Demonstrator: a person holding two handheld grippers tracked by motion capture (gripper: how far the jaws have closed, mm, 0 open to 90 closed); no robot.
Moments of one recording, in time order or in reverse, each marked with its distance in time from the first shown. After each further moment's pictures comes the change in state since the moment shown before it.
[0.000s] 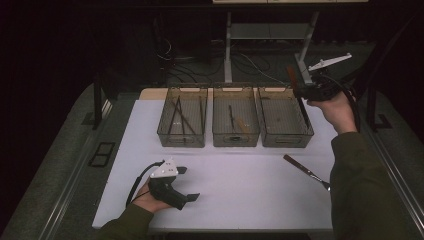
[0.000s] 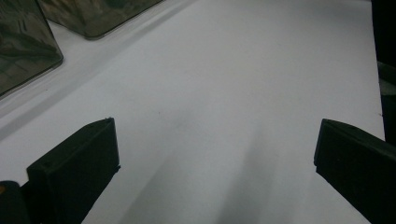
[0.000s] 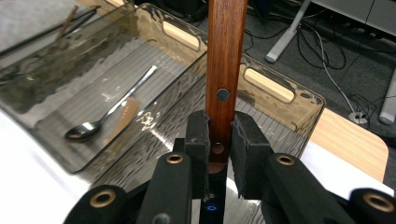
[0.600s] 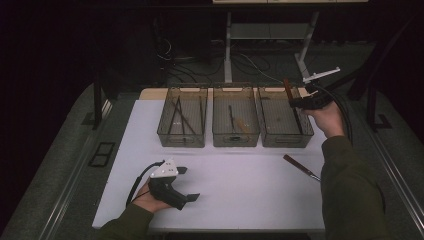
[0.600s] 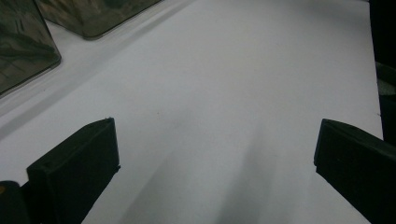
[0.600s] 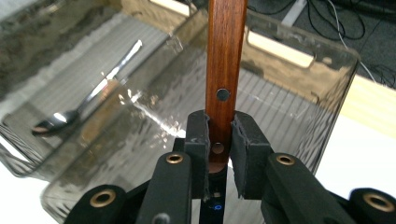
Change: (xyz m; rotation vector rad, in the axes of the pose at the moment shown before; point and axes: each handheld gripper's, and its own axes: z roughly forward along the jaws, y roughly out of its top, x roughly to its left) left arm -0.001 0.000 0.001 -0.007 -0.003 -0.007; right arm -0.015 -0.034 0.046 0.054 0.024 0.095
